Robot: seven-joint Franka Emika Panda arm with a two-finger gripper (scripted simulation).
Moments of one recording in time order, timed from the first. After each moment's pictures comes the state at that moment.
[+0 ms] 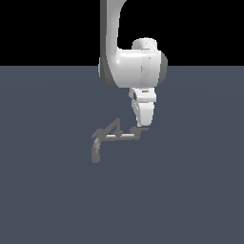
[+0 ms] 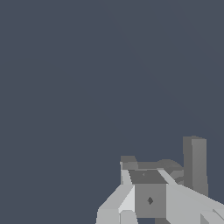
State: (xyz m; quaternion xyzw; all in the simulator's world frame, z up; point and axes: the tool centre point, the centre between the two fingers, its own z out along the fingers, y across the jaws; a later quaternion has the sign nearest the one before) arm 0.052 -0.071 0.069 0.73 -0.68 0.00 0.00
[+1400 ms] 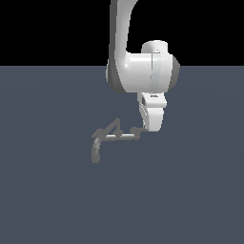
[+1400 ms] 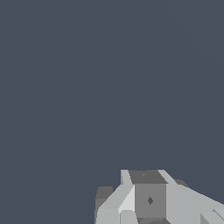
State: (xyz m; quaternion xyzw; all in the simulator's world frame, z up) arm 0.031 -0.098 0.060 0.72 -0.69 0.00 0.00
